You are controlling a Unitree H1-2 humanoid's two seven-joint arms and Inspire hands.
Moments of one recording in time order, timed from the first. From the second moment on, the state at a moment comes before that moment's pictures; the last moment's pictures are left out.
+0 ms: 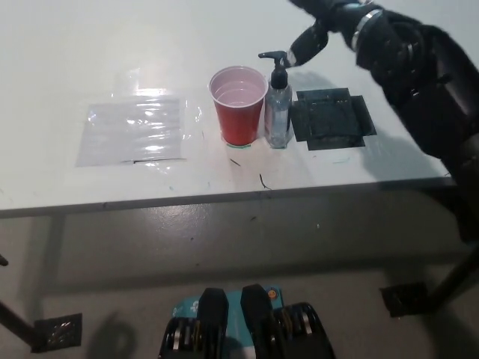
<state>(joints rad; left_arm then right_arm) -0.08 0.68 0.18 -0.15 0.12 0.45 -0.37 -1.23 -0.26 0.50 0.72 -0.43 0.05 0.31</state>
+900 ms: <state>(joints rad) -0.11 0.67 0.21 -0.15 0.21 0.45 -0.45 -1.18 -0.14 0.49 0.91 -0.49 -0.08 0.23</state>
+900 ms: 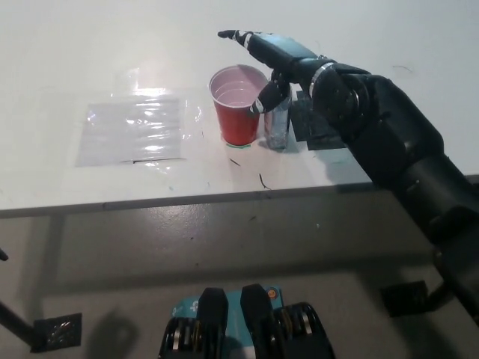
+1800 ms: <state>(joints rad) -0.17 0.64 0.26 -0.16 0.33 0.45 -0.55 -1.15 -0.16 0.53 0.98 -0.55 -0.21 0.13</state>
